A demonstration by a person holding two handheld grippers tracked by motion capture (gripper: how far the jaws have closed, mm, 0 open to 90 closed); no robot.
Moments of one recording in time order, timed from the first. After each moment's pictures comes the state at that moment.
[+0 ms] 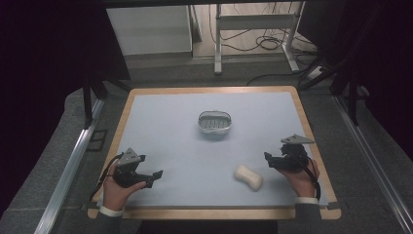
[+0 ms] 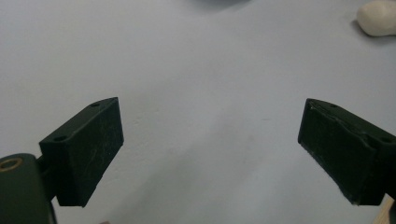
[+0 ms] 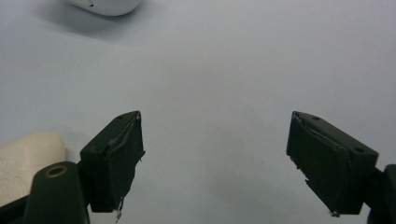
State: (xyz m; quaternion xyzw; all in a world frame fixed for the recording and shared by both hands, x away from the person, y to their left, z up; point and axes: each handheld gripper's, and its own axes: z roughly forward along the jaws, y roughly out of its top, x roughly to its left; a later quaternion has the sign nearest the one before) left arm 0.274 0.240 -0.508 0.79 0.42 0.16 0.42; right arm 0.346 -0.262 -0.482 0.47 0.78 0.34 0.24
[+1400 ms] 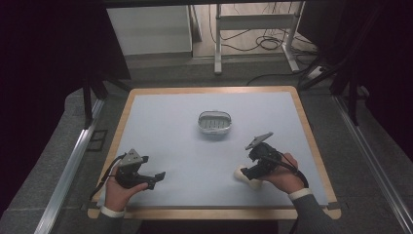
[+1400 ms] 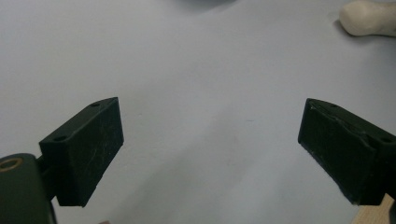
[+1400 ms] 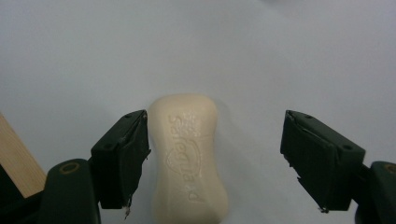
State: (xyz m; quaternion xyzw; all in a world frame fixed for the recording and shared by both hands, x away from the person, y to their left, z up) left arm 0.272 0.234 -0.507 0.80 0.41 0.14 0.42; right arm 0.334 -0.178 -0.454 0.31 0.91 0.22 0.12
